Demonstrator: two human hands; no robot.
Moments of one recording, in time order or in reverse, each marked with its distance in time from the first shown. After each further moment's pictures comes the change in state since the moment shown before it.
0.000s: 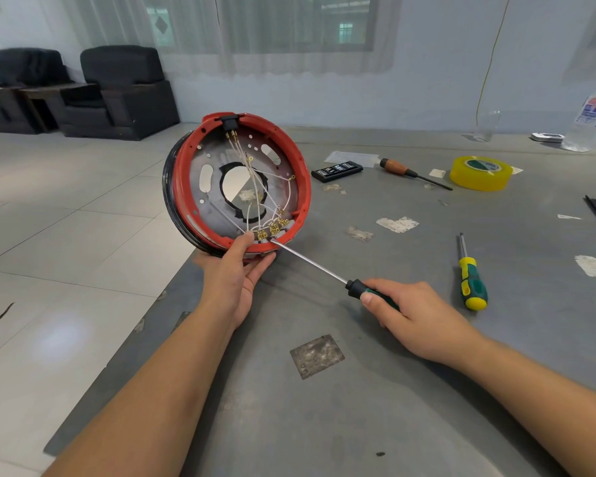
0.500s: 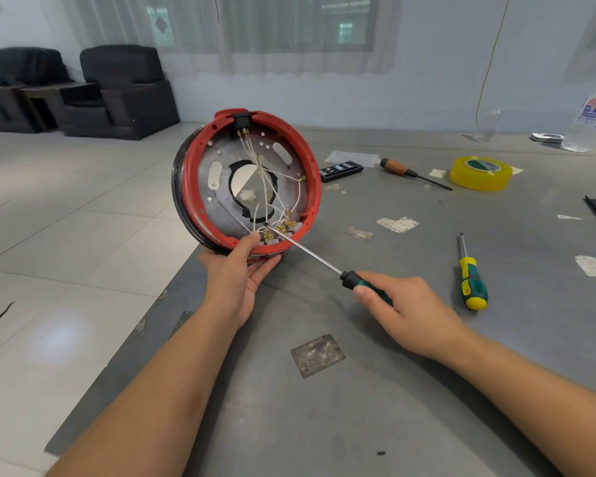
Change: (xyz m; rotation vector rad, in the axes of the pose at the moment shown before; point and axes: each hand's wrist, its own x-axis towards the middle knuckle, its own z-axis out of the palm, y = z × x) left_hand -0.008 -0.001 0.005 0.046 -0.014 -0.002; right_hand 0.007 -0.005 0.005 -0.023 0.105 -0.086
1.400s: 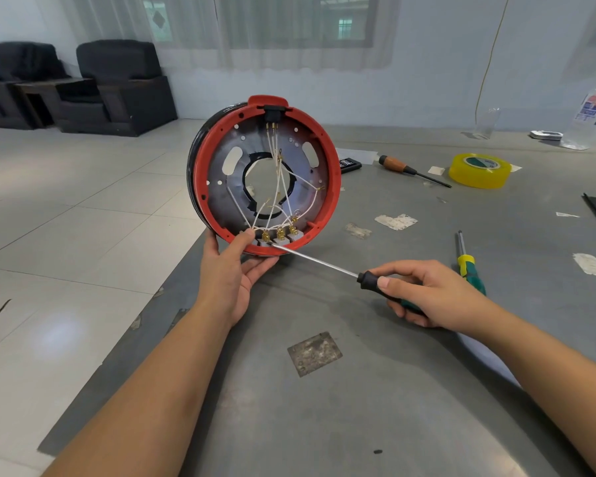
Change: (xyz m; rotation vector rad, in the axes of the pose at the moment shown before) left_hand 0.005 0.000 -0.009 0.066 -0.085 0.000; right_hand 0.004 0.020 -0.034 0.553 -0.196 0.255
